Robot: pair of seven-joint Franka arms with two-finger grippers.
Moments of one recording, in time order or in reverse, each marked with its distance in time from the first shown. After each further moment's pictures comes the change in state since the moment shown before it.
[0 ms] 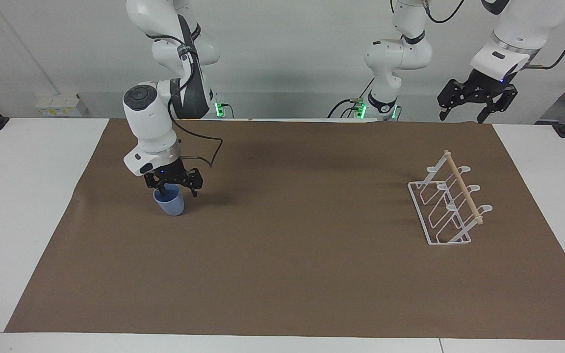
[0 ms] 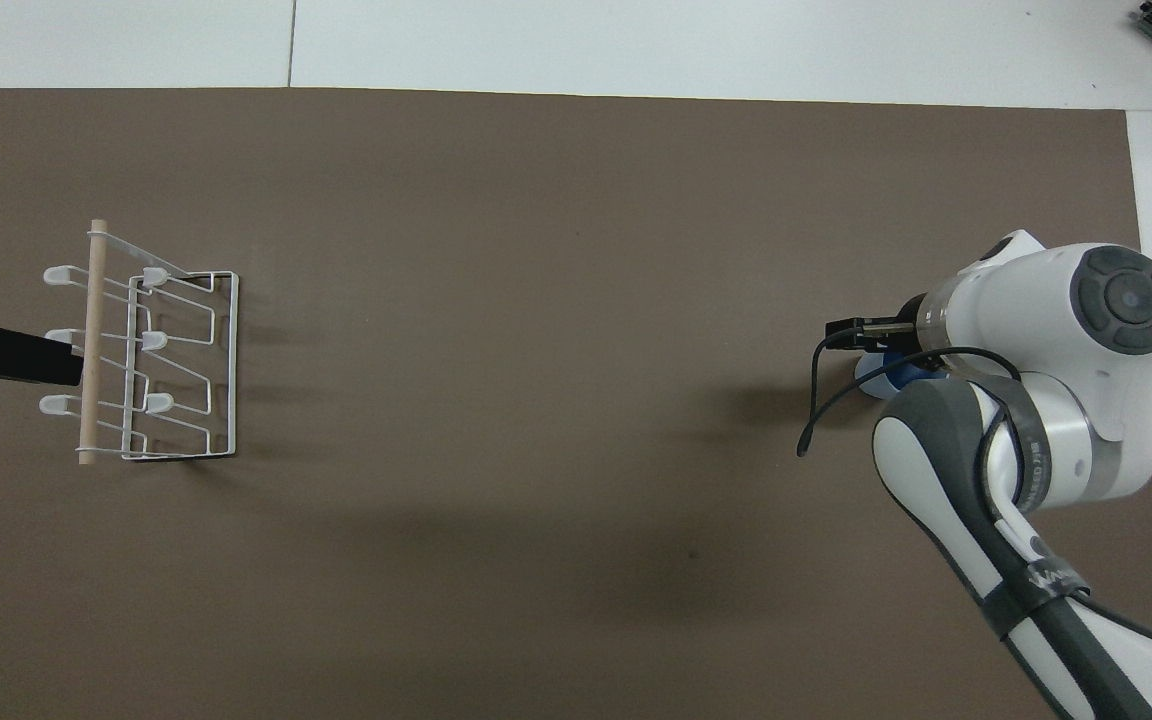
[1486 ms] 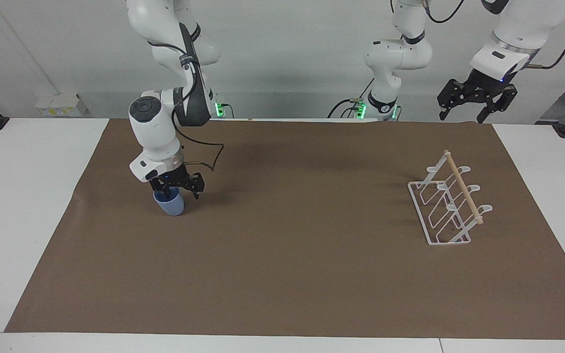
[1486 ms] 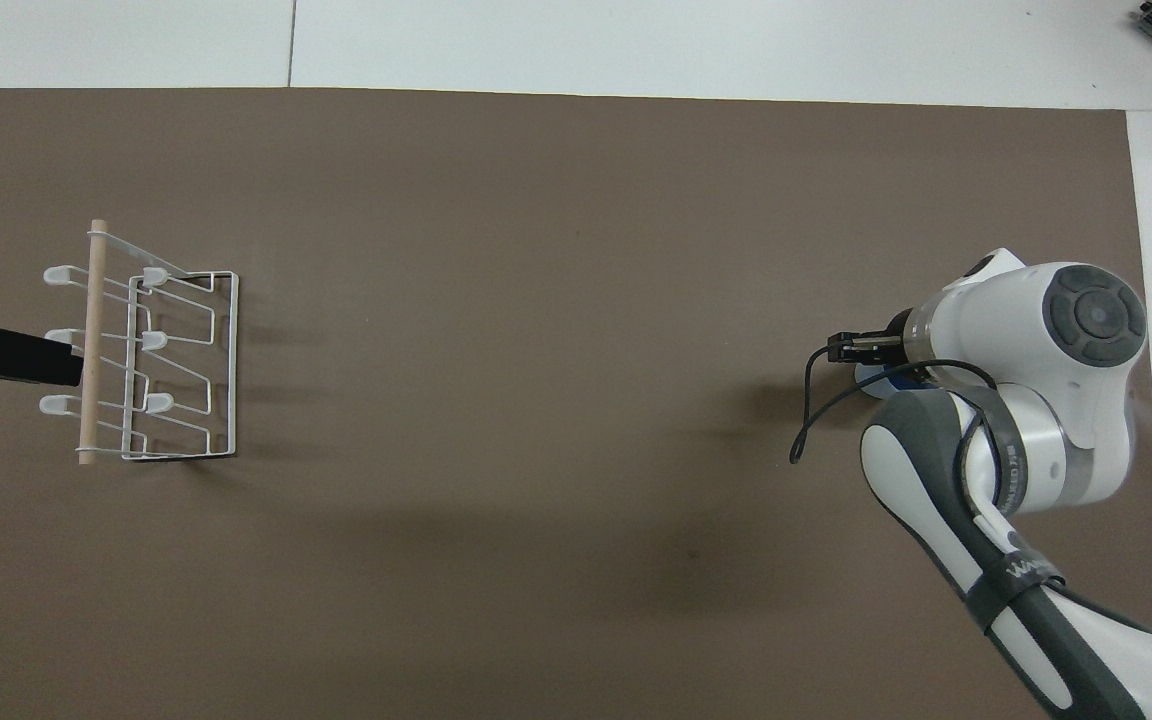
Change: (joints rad) left arm 0.000 0.000 0.000 0.000 0.000 -0.001 0.000; right arm -0.005 0.014 0.000 -0.051 0.000 0.048 0.000
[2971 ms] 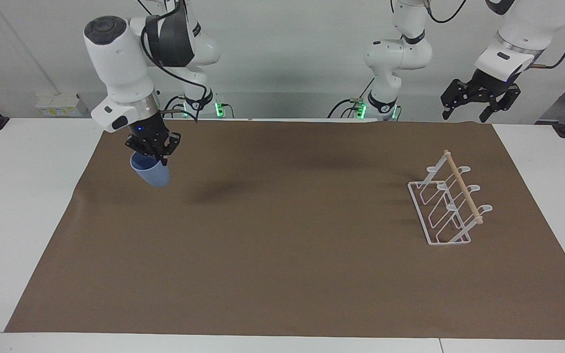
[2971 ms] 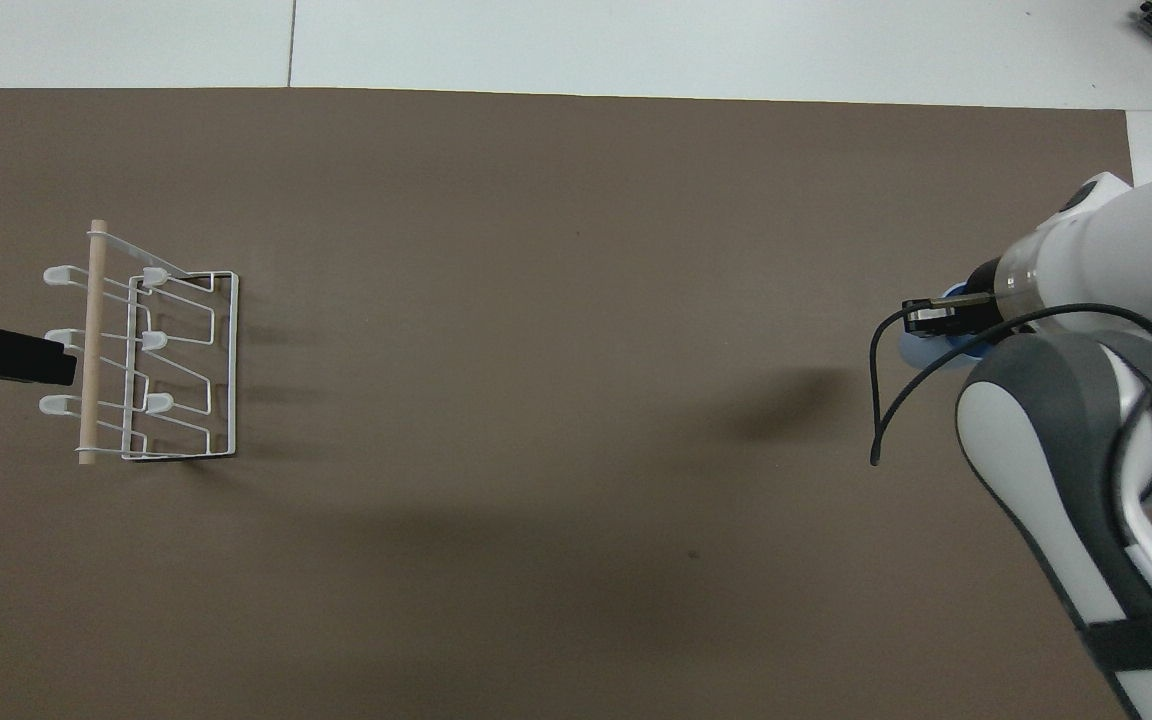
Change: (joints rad) left arm 0.003 0.000 0.016 0.000 0.000 -0.021 0.000; right arm -0.004 -0.151 0.004 0.399 -0.003 -0.591 -0.096
